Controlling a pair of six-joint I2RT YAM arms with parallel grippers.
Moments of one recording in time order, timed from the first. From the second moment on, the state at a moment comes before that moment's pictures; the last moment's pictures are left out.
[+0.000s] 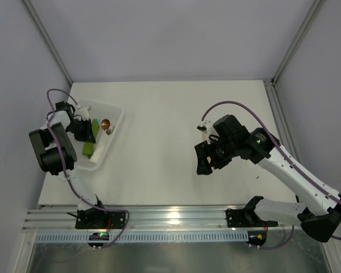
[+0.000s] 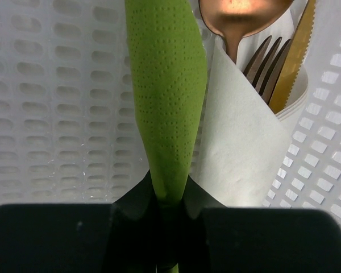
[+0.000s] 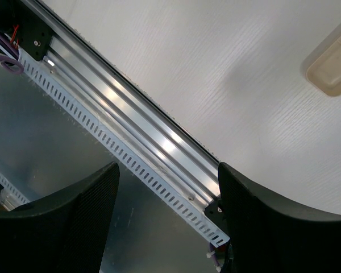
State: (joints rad) left arm 0.38 1.97 1.37 -0.76 0.40 0.38; right arm 0.74 1.12 1.24 -1.12 -0.28 0.26
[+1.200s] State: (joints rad) left arm 0.41 1.93 1.35 -0.75 0.32 0.34; right arm 0.73 1.12 1.25 -1.13 -0.27 0.26
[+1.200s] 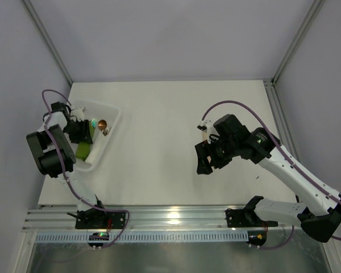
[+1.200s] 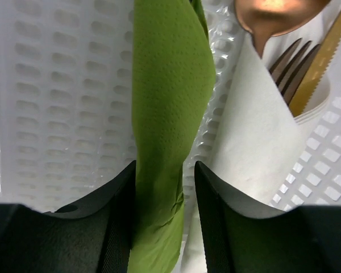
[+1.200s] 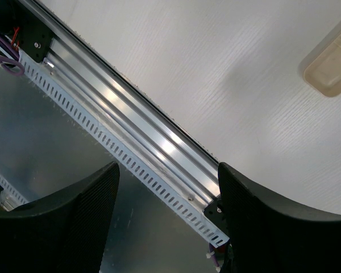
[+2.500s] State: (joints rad) left arm 0.40 1.55 1.33 -0.55 0.05 0.09; right arm 0.73 1.09 1.25 -1.13 -0.27 0.26
